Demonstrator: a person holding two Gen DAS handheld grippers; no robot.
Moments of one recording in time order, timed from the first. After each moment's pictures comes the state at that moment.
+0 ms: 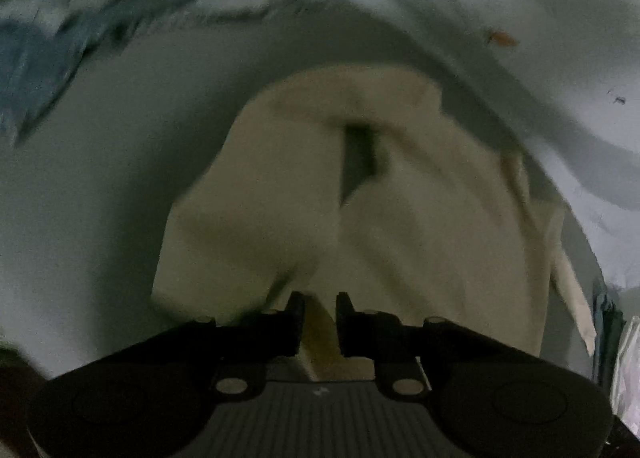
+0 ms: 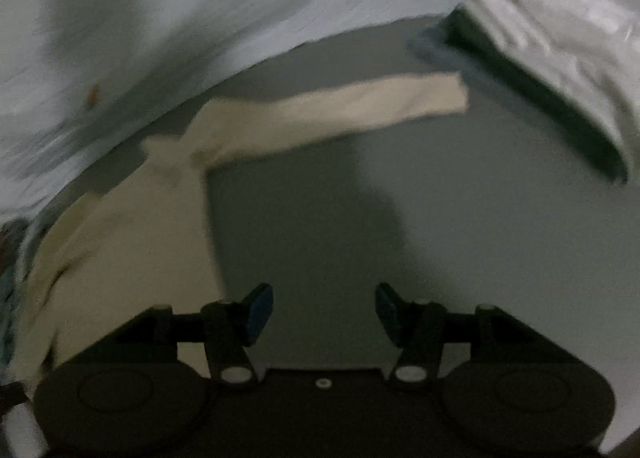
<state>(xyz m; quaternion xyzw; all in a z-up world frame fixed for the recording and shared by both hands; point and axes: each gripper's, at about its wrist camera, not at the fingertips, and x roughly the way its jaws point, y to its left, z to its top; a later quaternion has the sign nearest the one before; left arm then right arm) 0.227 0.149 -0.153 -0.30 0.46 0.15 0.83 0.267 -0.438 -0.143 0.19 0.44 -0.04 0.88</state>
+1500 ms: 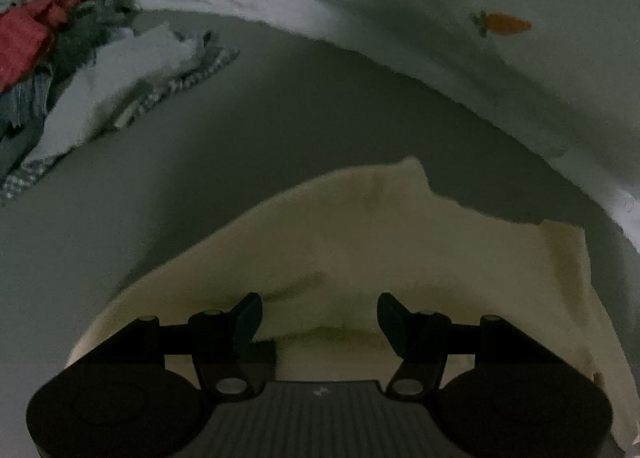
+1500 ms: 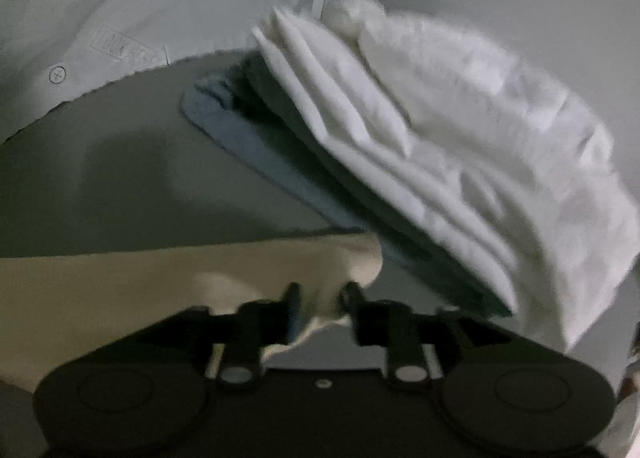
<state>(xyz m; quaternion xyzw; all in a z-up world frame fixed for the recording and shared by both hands) 0.446 0.147 -0.183 -0.20 0.48 0.15 0.84 0.387 -0.531 -0.172 0.08 0.44 -0.34 0.82</state>
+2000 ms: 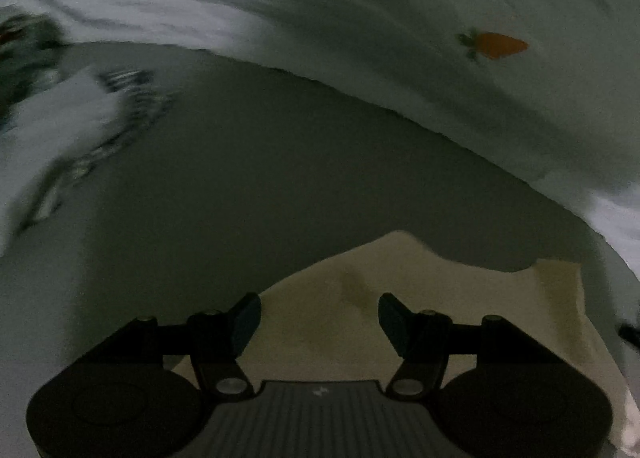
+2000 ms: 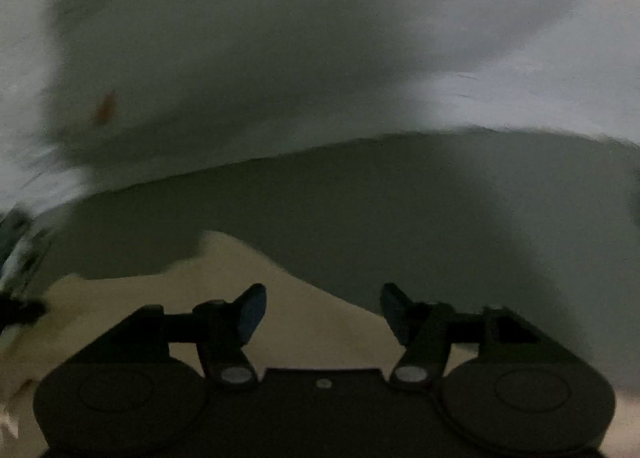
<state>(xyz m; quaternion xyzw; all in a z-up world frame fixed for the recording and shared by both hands) 0.523 0.184 -0.205 -0.18 0.47 0.05 0.86 0.562 -0.328 -0.166 0.08 0.41 0.11 0.90</state>
